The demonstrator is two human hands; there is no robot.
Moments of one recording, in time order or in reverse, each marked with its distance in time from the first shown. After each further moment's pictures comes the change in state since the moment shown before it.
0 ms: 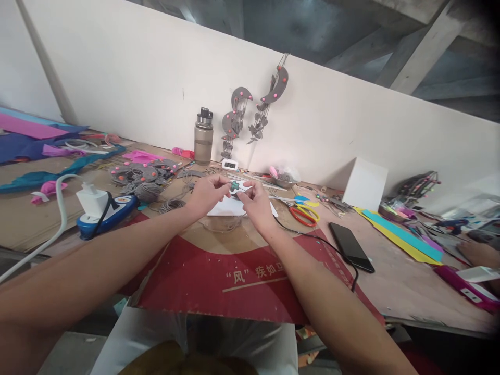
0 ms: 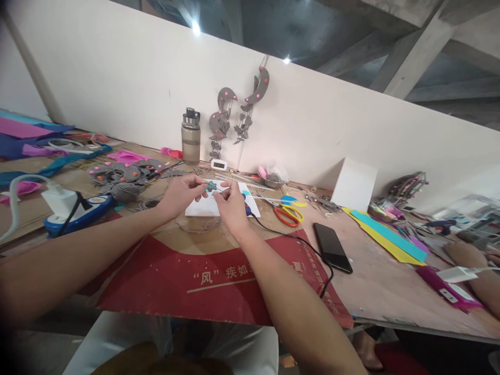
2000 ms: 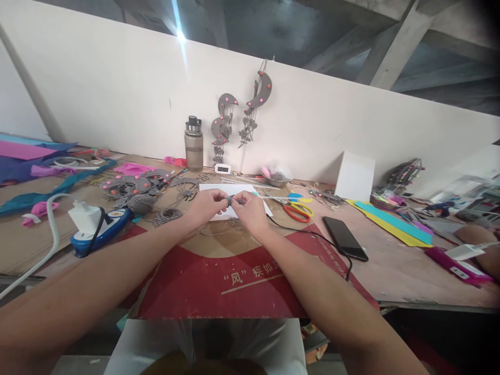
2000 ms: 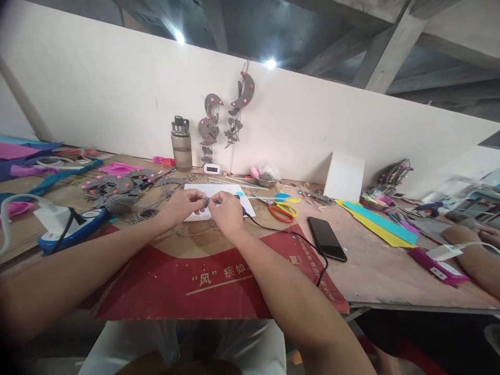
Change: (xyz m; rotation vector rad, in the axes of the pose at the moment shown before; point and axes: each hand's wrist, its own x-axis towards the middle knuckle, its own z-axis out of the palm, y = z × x) left_hand -0.006 -0.001 0.004 0.063 -0.237 -0.100; right_hand -0.004 0.002 -0.003 -0.453 0.081 -0.087
